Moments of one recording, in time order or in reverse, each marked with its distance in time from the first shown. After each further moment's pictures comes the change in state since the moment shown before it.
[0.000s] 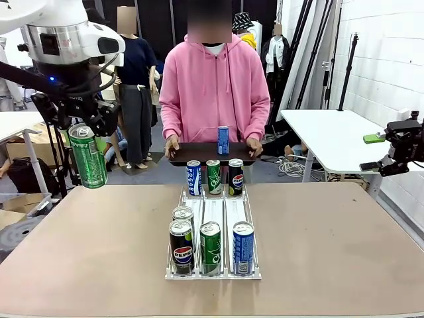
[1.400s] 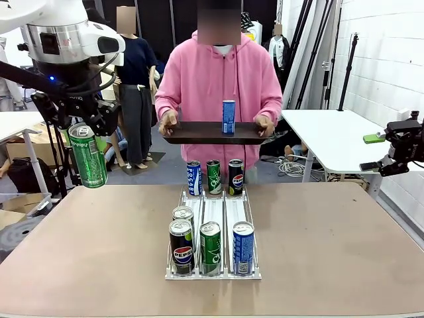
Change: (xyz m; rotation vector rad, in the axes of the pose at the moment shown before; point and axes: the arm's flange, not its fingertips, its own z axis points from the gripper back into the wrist) left arm 0.000 0.000 0.001 -0.001 -0.002 0.000; right arm 0.000 0.000 0.000 0.000 0.000 0.000
